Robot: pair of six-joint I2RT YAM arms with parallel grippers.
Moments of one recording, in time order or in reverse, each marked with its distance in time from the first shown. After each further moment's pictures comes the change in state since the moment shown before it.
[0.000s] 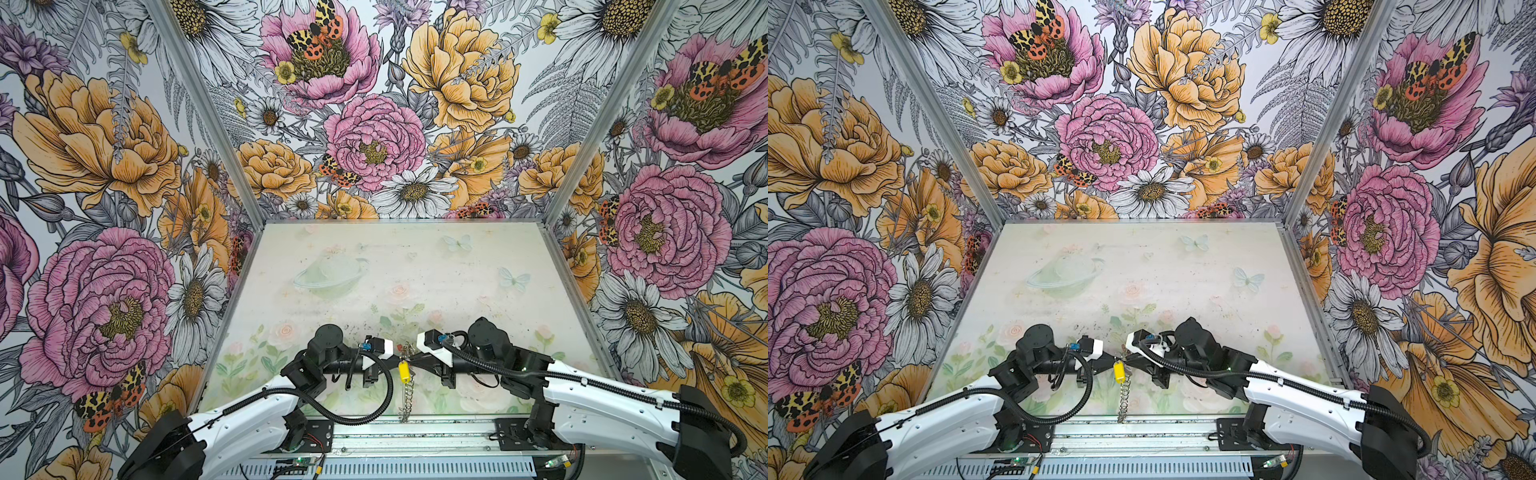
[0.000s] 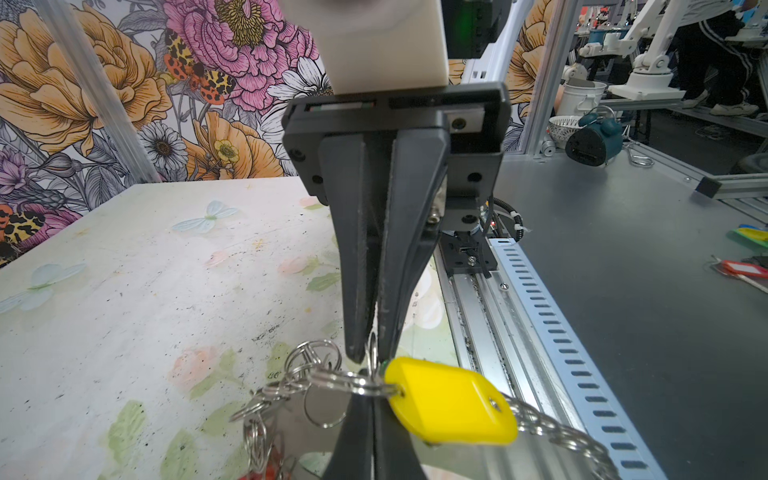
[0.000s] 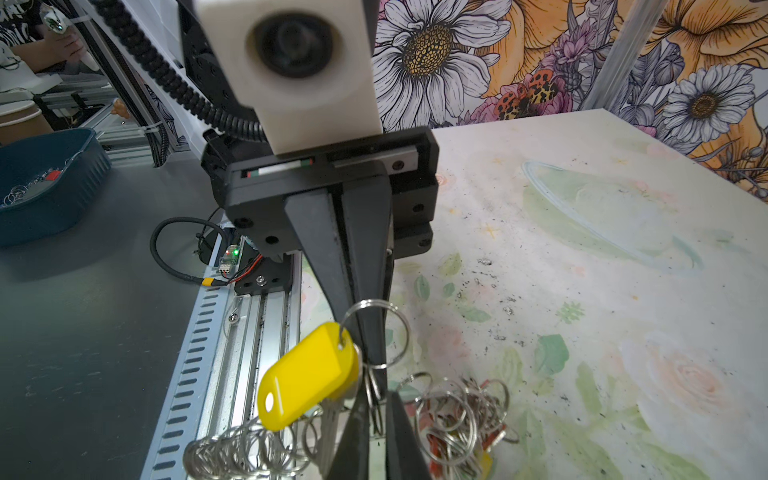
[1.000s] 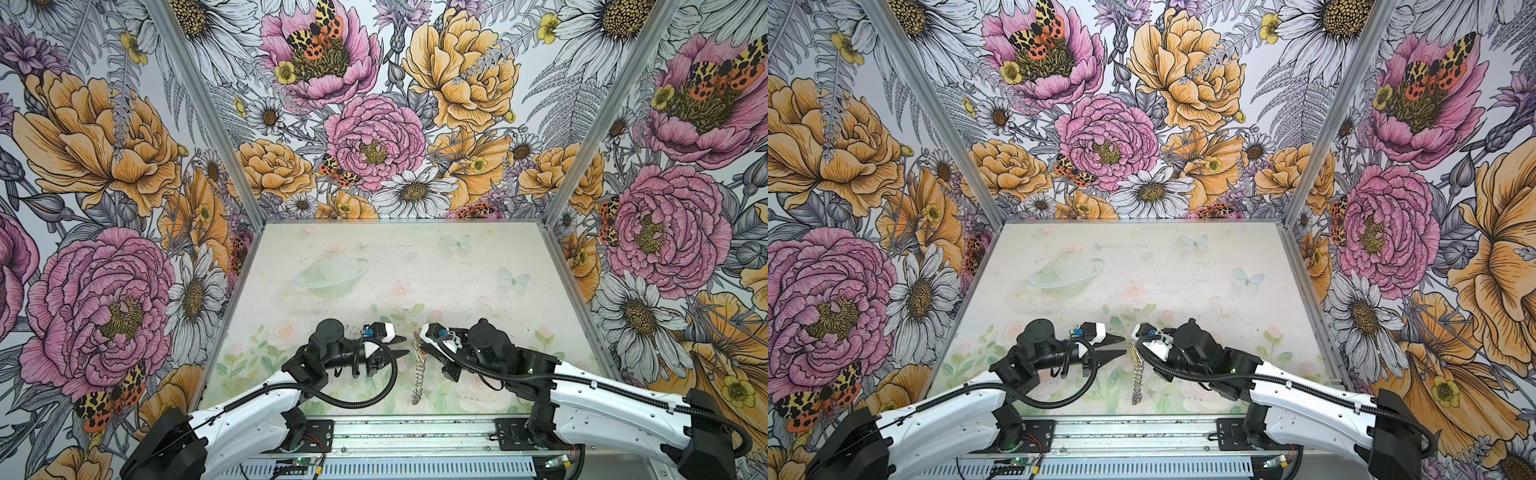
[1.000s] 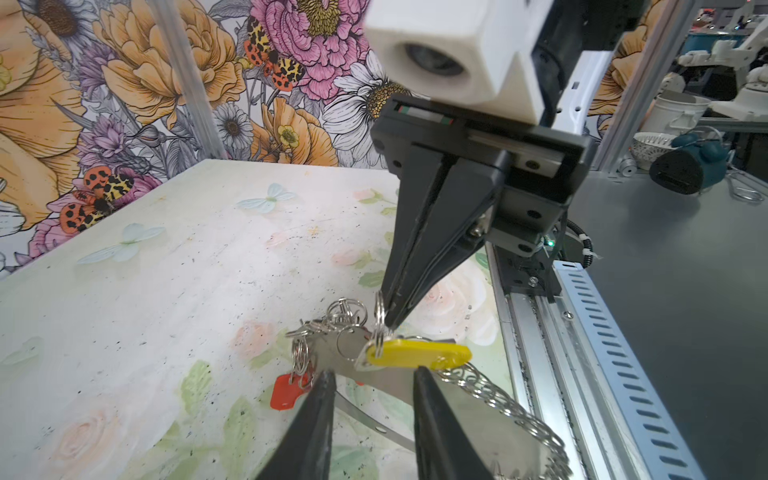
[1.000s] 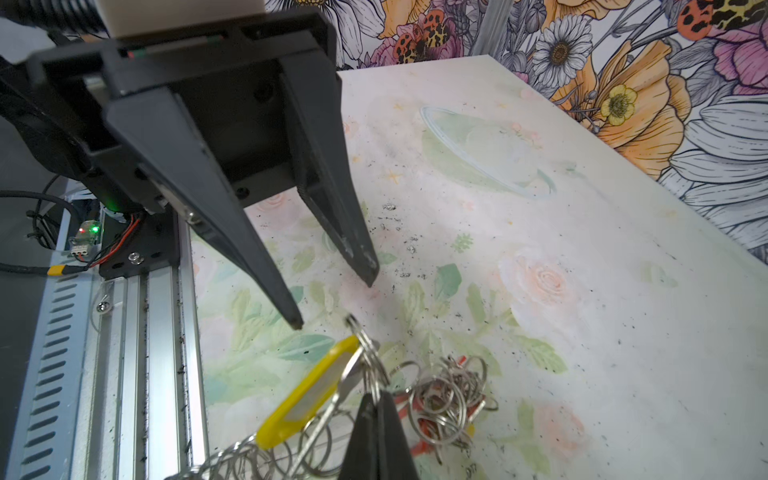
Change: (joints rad) left arm 0.020 0.024 0.058 -0.026 -0.194 -0.079; right arm 0.021 -0.044 0.050 -0.186 0.352 -0.006
